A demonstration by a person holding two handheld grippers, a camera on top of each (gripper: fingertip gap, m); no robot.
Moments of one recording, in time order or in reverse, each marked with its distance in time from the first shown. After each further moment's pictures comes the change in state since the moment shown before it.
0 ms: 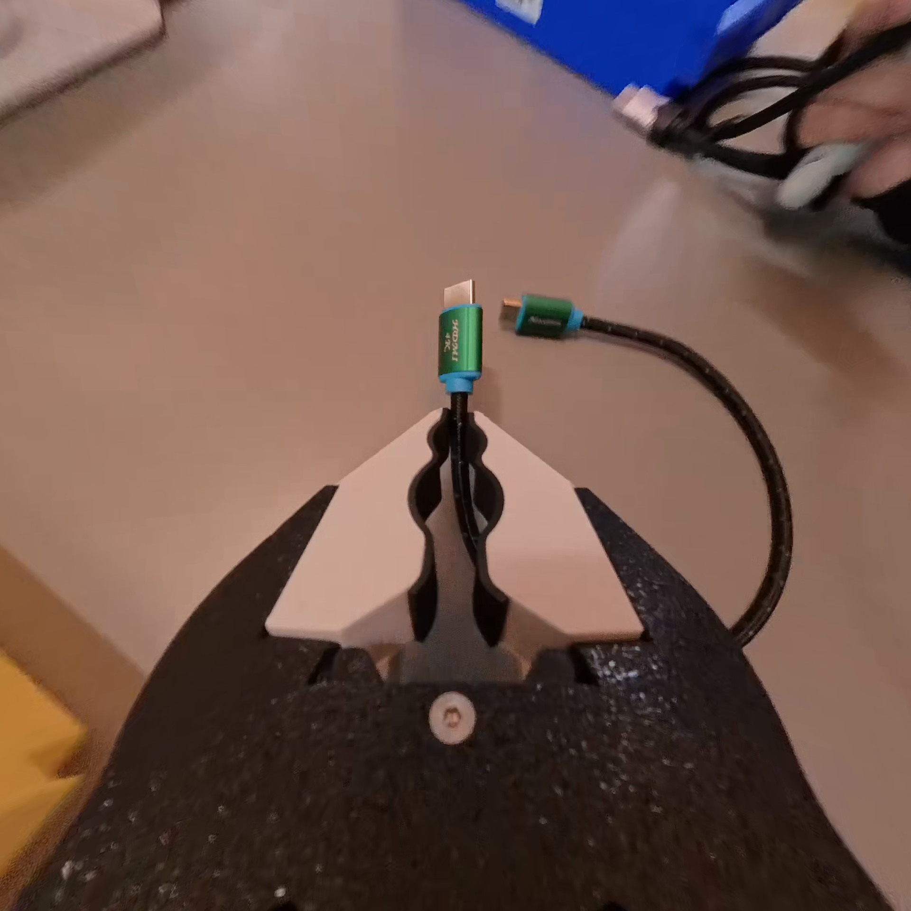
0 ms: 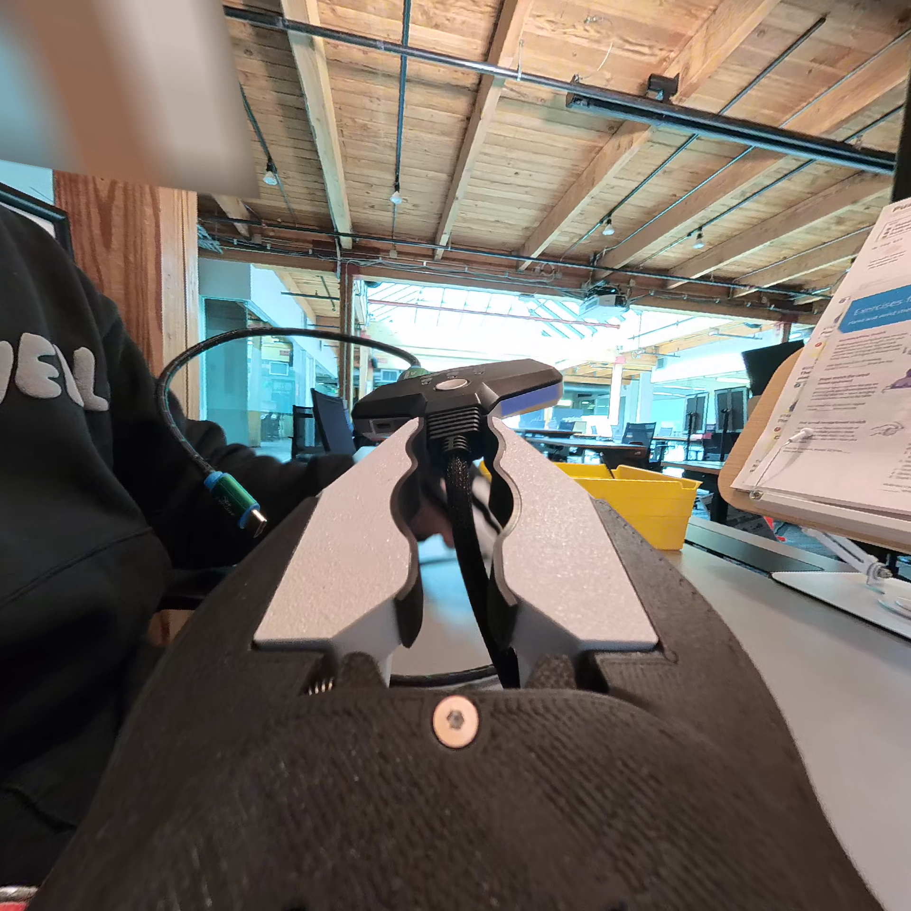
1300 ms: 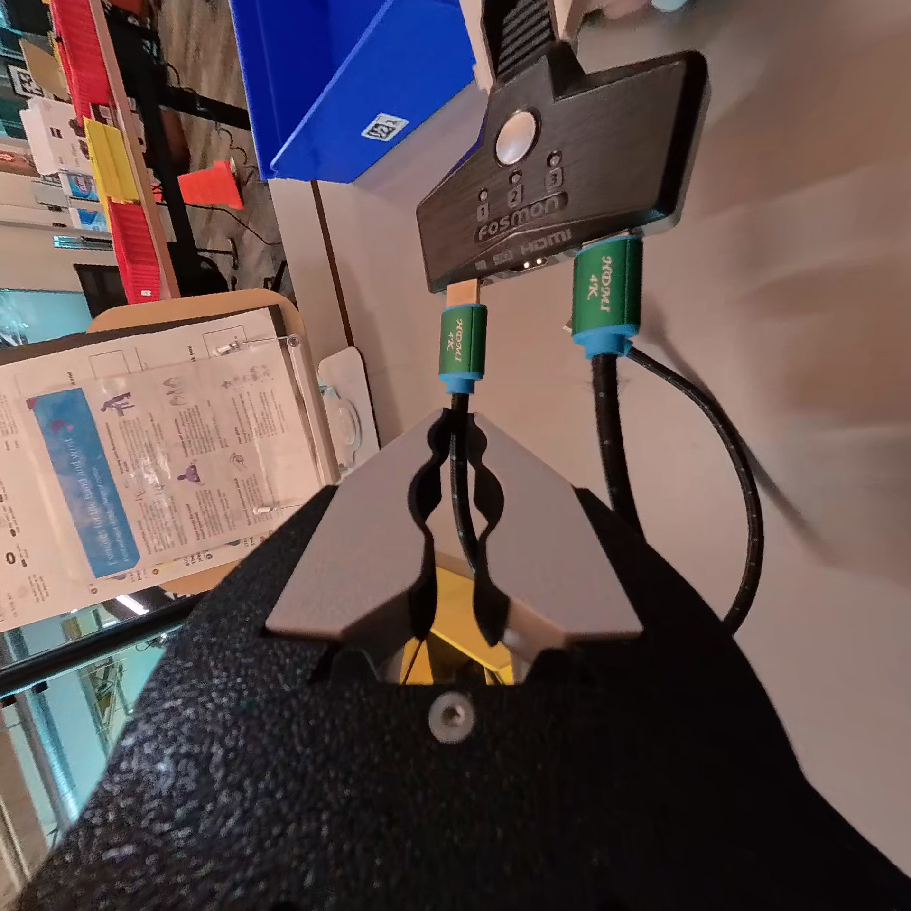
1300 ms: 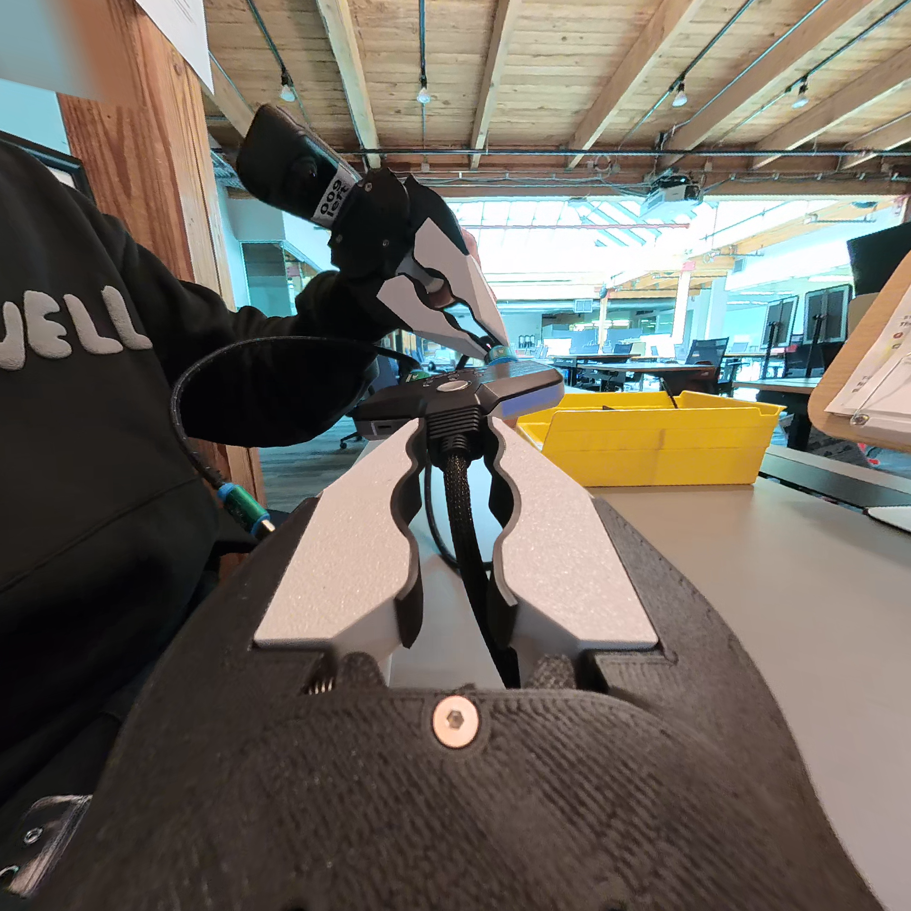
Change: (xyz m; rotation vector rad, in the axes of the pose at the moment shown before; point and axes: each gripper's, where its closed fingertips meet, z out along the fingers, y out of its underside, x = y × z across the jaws) left arm 0.070 -0.111 -0.063 -0.290 -0.262 1.132; right arm -0.008 0.035 0.012 -0.170 -0.080 0.111
